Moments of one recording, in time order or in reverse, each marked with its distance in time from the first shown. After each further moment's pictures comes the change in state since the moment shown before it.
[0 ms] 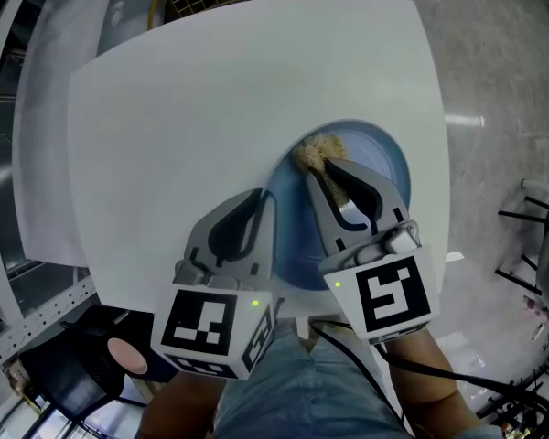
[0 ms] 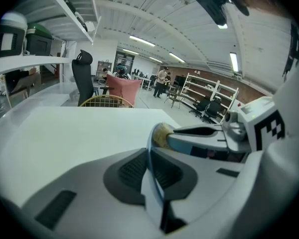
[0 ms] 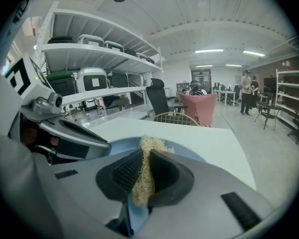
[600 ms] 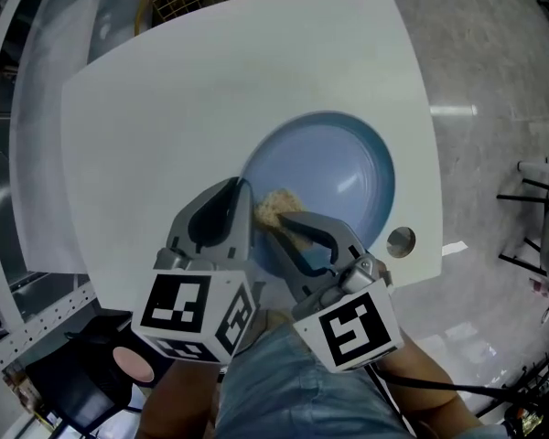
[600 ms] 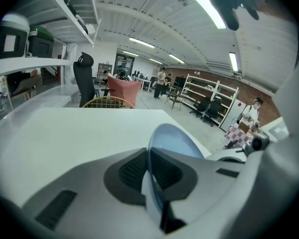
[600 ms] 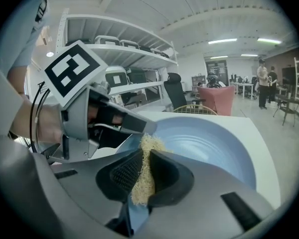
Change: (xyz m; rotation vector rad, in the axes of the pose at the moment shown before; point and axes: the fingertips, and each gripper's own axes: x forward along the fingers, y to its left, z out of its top) left arm -0.008 0.006 -0.007 -0.001 -0.014 0.014; right arm -0.035 0.085 -0.041 -0.003 0.062 0.202
